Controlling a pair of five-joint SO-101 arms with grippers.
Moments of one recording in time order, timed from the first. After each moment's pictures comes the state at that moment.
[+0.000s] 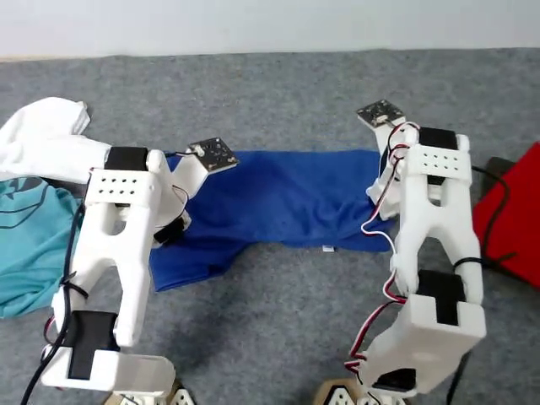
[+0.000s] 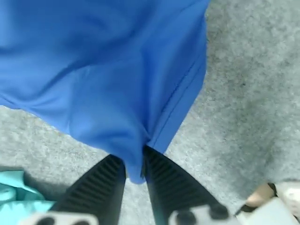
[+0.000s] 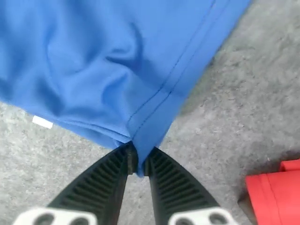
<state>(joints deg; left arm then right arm) -0.7 -1.4 13.6 93.3 -41.4 5.8 13.2 -1.7 80.7 32.9</state>
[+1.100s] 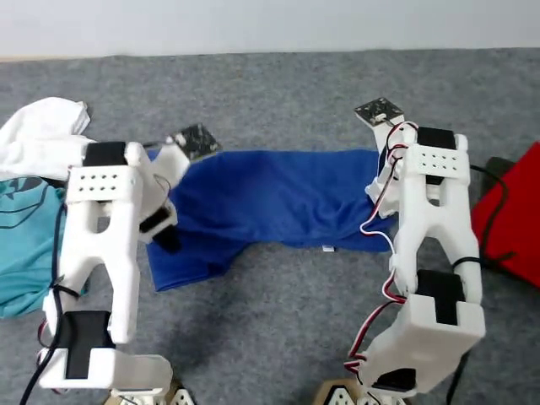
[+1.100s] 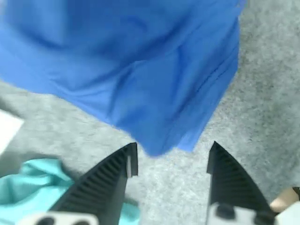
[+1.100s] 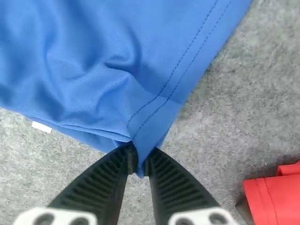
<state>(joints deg) -5.5 -1.4 5.1 95.3 -44.9 5.4 13.2 -1.7 80.2 32.9</state>
